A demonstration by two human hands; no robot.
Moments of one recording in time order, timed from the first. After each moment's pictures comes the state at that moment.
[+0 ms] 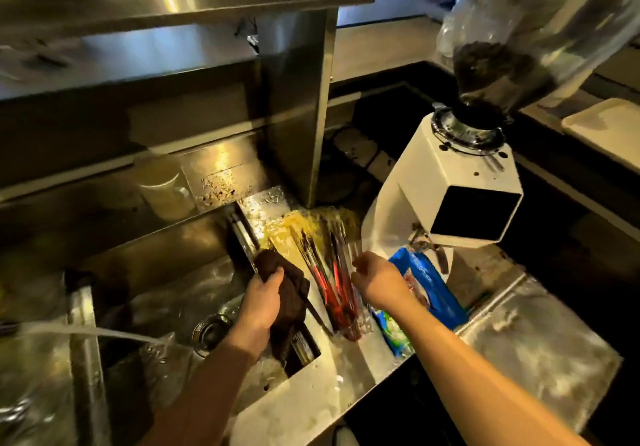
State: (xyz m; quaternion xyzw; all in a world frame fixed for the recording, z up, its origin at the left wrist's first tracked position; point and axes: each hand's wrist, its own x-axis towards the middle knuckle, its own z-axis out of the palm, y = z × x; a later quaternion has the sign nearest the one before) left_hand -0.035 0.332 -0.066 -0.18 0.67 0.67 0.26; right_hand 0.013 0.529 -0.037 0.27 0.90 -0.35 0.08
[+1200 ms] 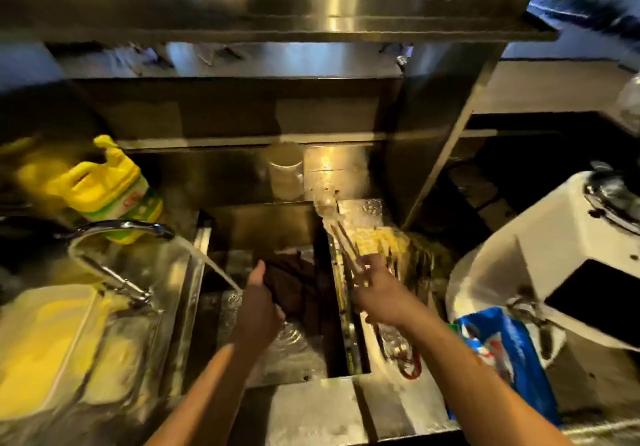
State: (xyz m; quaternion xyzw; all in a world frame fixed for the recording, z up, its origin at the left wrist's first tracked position) left_hand -0.016 0.242 -0.061 -0.32 0.37 0.87 0.08; right_hand -0.019 0.440 0.009 0.05 0.86 -0.44 0.24
